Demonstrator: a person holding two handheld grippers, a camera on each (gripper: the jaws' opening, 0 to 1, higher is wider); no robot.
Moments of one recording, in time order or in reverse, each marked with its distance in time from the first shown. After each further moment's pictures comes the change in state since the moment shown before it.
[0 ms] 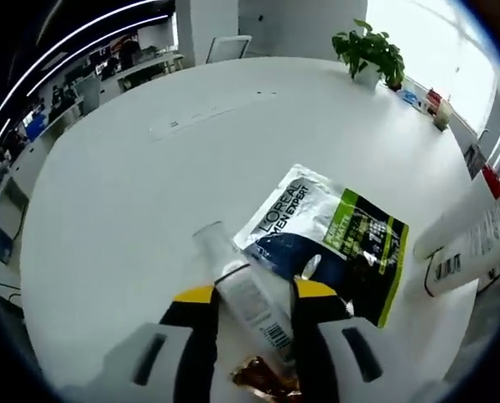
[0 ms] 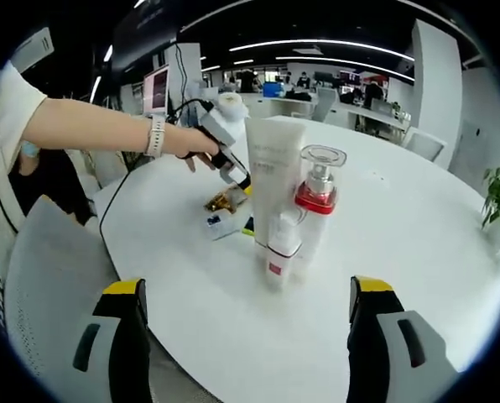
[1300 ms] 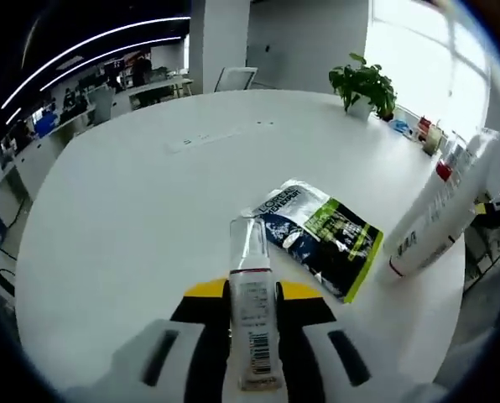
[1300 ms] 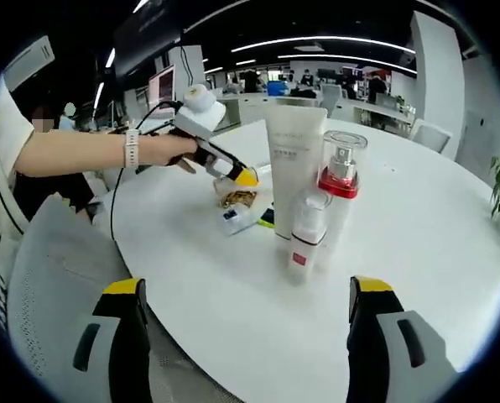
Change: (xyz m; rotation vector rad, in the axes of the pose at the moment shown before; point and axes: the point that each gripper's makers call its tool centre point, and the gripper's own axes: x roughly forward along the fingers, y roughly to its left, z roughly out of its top) left arm -0.055 -0.020 -0.023 -0.080 -0.205 -0.027; right arm 0.005 0.024 -0.012 0.038 0.000 0.049
